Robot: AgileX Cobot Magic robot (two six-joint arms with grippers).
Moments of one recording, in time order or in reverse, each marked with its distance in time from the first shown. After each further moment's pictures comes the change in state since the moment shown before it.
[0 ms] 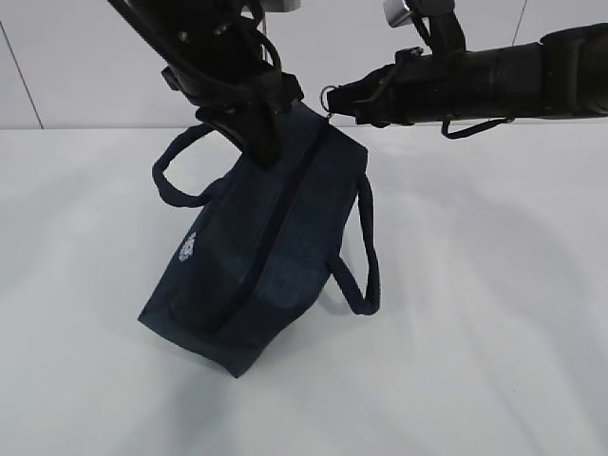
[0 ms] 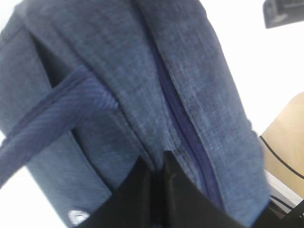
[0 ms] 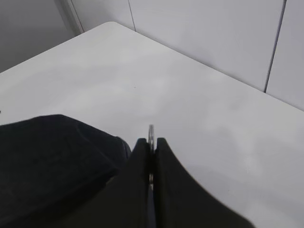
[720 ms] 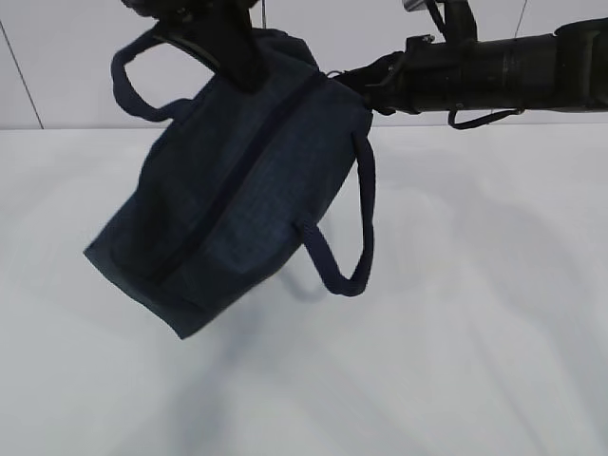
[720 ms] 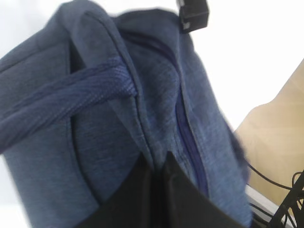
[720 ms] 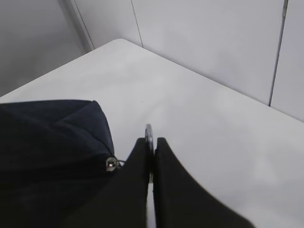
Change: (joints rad) left arm 0.002 -0.186 0.002 -0.046 0.022 0.000; right arm -0.029 -0.004 -0.007 0.014 0.049 0.008
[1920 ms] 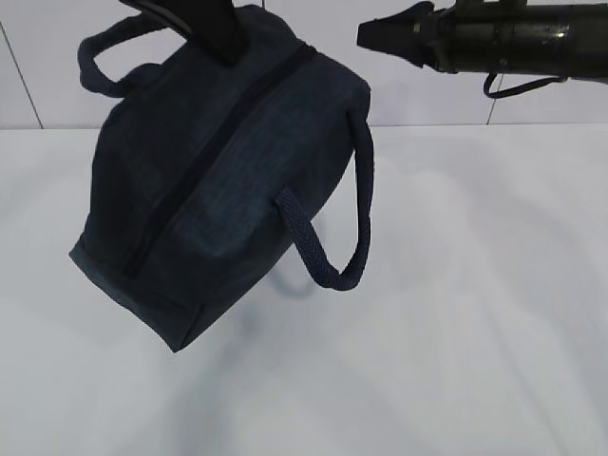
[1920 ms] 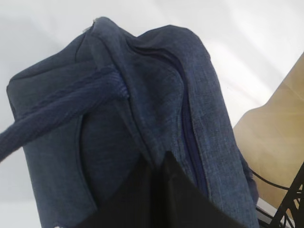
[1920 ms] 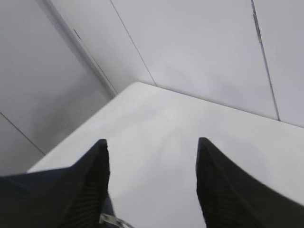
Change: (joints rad) left arm 0.002 -0.076 0.000 0.023 0.026 -0.012; right arm -0.098 -0.001 -0.065 0.036 0.159 0.216
